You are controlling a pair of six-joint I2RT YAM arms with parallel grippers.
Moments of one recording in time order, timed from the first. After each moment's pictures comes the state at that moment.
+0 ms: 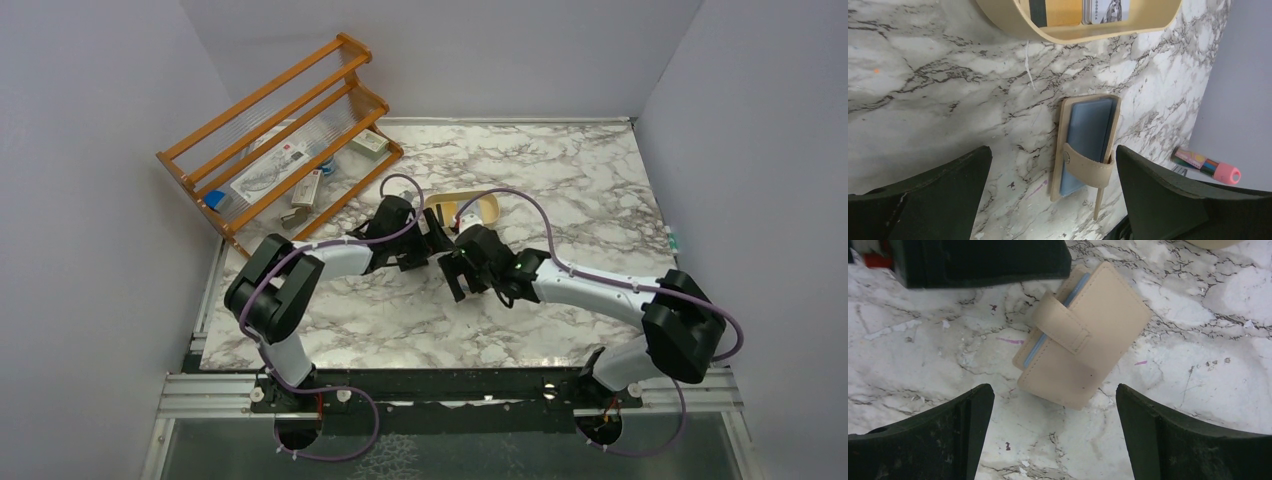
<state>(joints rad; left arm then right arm) -0.59 1.72 0.85 0.15 0.25 -0.93 0.90 1.44 0.87 -0.33 0.26 0.28</state>
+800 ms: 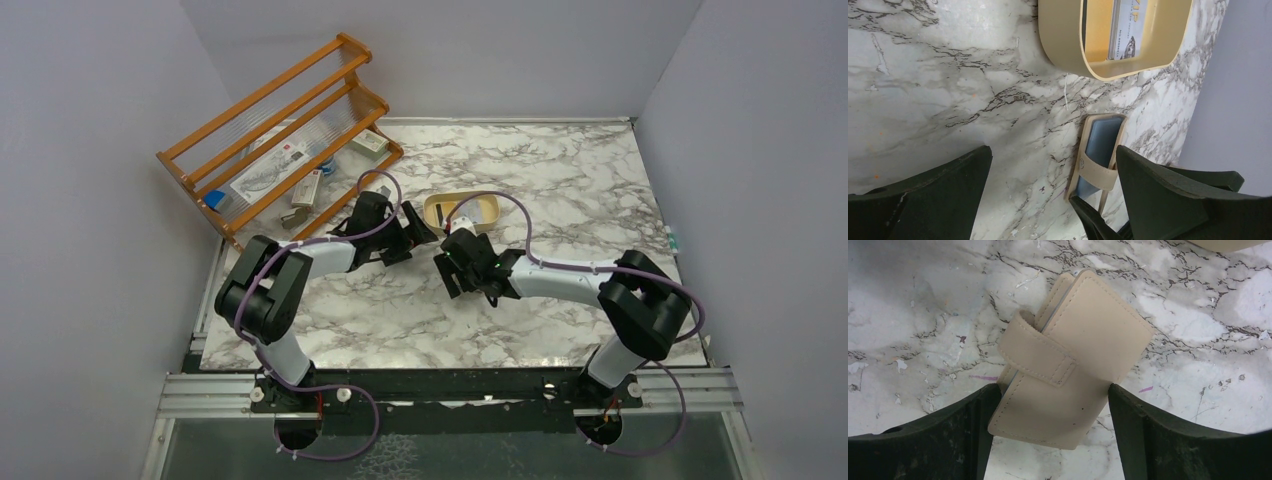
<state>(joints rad) -0.45 1.70 0.80 0.19 0.31 -0.92 0.90 1.63 0.89 -0.22 0.37 0.30</state>
